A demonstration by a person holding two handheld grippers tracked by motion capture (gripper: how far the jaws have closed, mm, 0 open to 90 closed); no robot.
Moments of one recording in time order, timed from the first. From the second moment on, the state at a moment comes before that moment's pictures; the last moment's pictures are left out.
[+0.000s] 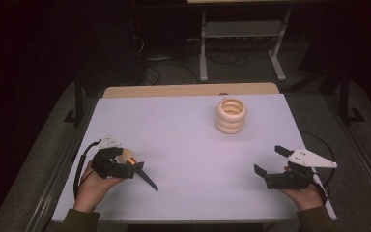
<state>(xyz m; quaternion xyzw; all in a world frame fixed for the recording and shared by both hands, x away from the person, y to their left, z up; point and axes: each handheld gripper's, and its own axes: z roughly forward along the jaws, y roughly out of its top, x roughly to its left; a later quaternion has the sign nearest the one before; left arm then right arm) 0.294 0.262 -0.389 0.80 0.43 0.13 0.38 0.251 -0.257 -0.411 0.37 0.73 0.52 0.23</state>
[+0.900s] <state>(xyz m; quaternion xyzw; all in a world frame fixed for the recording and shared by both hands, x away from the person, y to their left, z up) 0.306 0.251 -0.394 0.82 0.48 0.12 0.30 0.251 -0.256 -0.412 0.38 0.73 0.52 0.23</state>
